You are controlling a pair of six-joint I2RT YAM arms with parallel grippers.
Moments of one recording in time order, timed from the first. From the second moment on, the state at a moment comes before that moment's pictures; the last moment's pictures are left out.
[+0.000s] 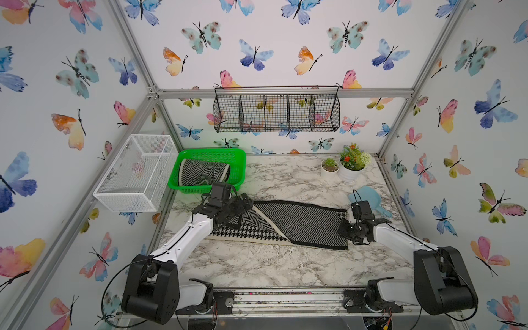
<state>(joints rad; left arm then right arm) -0.30 1.30 0.84 -0.38 0.21 -0.74 0.17 1.33 0.57 -0.40 -0.14 0.48</state>
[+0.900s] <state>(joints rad) -0.39 1.39 0.78 -0.33 0.21 -0.76 -0.37 1.20 0.87 -0.59 -0.41 0.32</state>
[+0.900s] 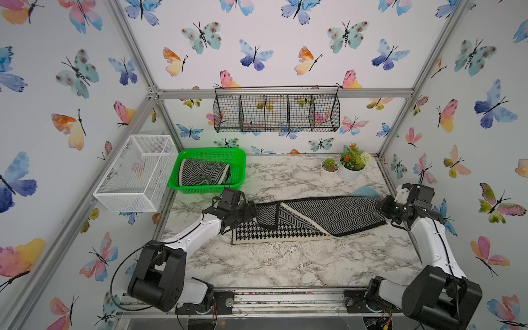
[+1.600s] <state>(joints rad) -0.32 1.60 0.97 -0.36 0.16 -0.70 -0.37 1.18 0.83 -0.59 -0.46 0.32</state>
